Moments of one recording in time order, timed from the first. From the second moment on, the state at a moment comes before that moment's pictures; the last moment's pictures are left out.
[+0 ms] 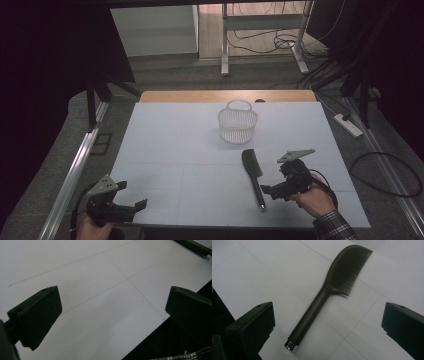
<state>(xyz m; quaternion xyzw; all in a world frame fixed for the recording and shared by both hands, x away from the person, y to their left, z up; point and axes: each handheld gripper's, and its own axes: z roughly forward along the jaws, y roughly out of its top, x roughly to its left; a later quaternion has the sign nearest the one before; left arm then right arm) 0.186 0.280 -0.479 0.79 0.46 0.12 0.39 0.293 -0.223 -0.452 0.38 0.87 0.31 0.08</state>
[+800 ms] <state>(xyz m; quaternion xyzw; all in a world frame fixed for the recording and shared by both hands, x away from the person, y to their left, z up) 0.186 0.281 -0.479 0.79 0.46 0.11 0.40 0.308 -0.187 -0.452 0.37 0.88 0.28 0.06</state>
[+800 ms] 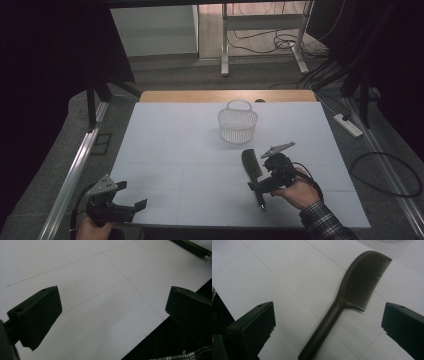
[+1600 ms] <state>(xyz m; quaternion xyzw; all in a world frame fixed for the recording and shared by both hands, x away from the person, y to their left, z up) 0.186 0.282 -0.479 0.79 0.46 0.11 0.40 0.317 -0.164 -0.458 0.33 0.90 0.27 0.04</state>
